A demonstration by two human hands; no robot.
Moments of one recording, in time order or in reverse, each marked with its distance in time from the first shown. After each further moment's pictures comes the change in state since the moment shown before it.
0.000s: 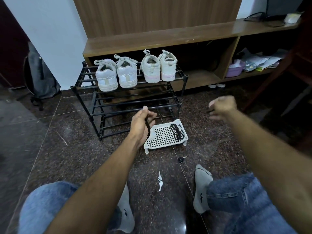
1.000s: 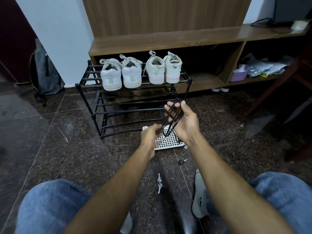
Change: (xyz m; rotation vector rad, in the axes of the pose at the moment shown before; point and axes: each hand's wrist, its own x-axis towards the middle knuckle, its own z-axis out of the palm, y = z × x) left_hand -0.022 -0.034 0.008 0.118 0.196 -0.200; right_hand -0.102 -0.011 0.098 1.156 -0.677 -0.040
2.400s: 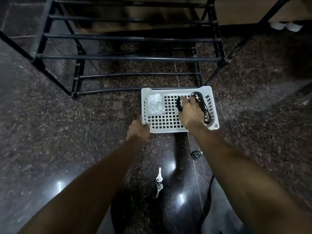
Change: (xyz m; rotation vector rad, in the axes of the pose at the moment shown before) left_hand 0.260 -0.148 -0.066 0.925 0.191 -0.156; right_hand 0.231 0.185 -0.228 -2.183 0.007 0.251
